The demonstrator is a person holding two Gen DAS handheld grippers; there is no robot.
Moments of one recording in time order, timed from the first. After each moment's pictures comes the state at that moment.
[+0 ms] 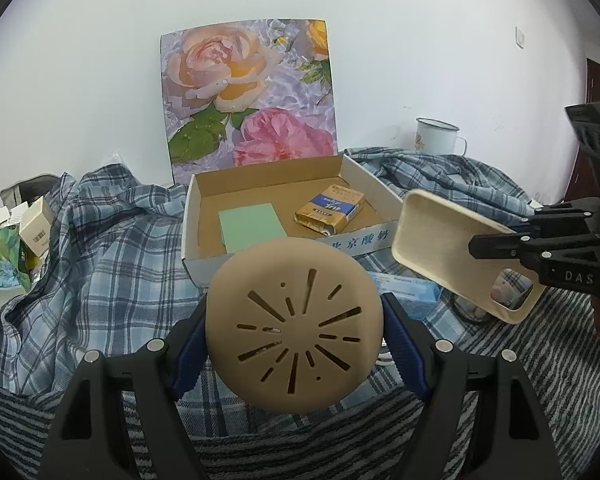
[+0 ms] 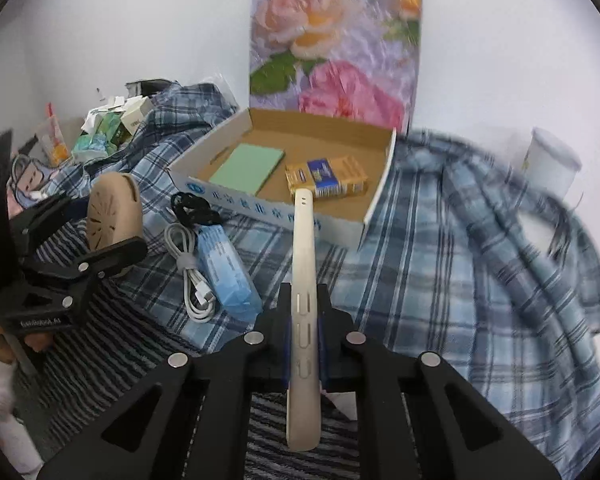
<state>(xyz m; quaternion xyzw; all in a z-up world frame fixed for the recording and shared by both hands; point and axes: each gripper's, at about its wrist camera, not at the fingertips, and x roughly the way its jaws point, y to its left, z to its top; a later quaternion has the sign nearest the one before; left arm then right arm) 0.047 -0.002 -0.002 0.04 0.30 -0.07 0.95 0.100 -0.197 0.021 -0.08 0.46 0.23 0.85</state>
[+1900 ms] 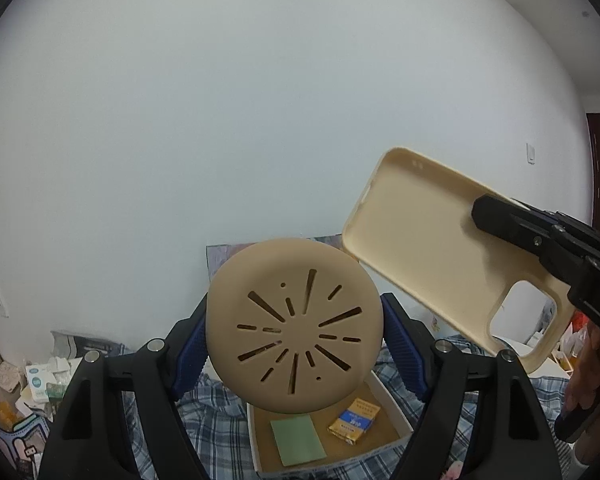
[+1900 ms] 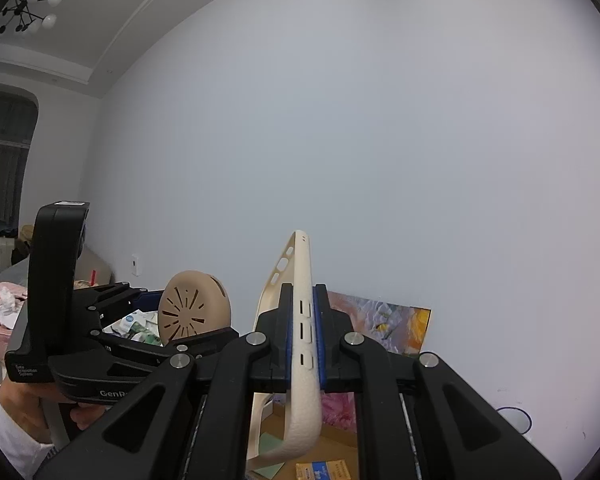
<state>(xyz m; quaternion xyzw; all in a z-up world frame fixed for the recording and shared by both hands) 0.054 0.007 0.222 0.04 0.08 -0.03 1.00 0.099 -0.139 0.251 -0.06 0.07 0.27 0.96</state>
